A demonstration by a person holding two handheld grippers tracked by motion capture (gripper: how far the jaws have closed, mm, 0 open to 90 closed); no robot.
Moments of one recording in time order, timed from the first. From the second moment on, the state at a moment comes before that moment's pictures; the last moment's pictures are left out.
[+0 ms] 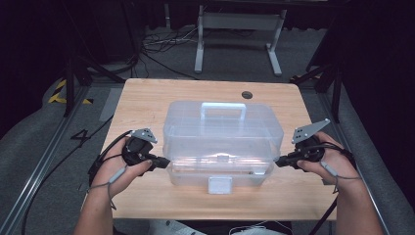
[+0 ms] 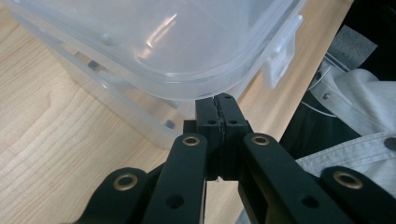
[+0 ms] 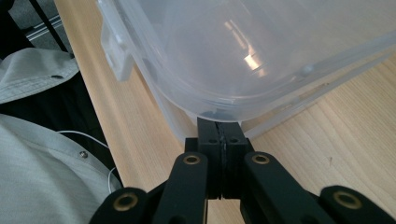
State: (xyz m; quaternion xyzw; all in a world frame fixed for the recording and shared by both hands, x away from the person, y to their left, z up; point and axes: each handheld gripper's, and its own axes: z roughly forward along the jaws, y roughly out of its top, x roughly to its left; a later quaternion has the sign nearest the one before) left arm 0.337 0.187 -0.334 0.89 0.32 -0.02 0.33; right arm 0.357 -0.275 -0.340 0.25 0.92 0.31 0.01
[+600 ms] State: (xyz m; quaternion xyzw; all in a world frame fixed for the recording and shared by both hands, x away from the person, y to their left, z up) left arm 0.337 0.182 -0.340 0.91 0.31 -0.03 0.29; right arm 0.358 -0.270 -0.348 0.24 0.93 0.28 0.00
